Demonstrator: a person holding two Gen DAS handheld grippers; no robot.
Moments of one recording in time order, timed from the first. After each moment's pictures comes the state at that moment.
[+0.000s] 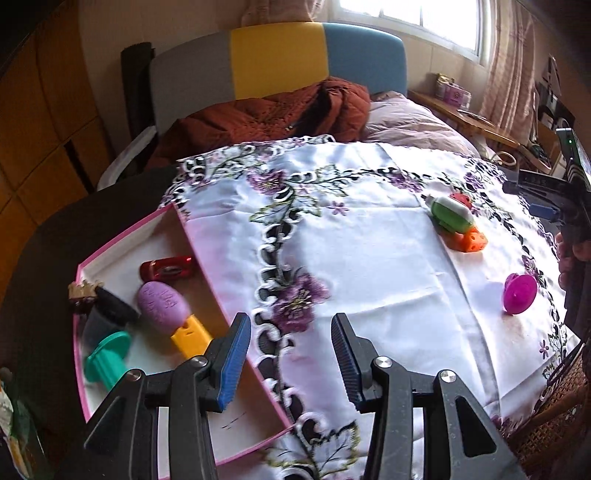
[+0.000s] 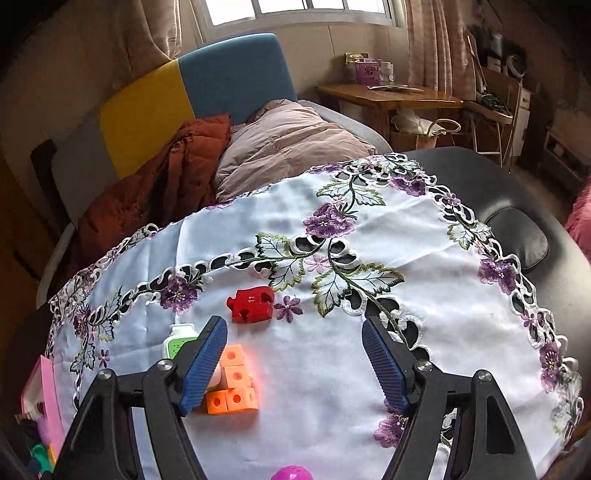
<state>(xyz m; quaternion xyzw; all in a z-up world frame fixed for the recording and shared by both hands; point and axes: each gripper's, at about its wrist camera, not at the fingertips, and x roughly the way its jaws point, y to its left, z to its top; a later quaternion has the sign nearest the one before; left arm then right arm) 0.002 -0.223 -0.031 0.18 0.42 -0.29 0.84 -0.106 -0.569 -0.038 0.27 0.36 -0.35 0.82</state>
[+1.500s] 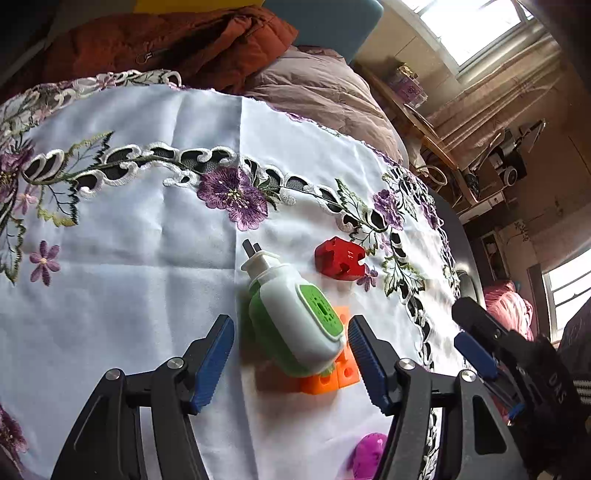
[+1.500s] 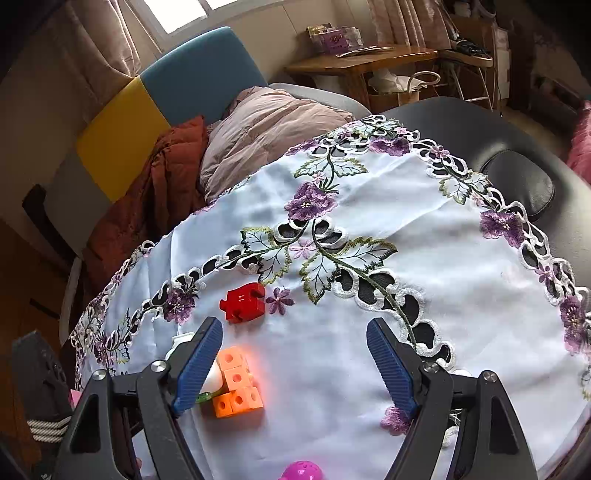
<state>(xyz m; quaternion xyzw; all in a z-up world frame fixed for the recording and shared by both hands) 0.058 -0.457 -0.097 0.00 0.58 -0.42 0.70 -0.123 -0.595 -0.051 0.38 0.34 -0.35 0.79</state>
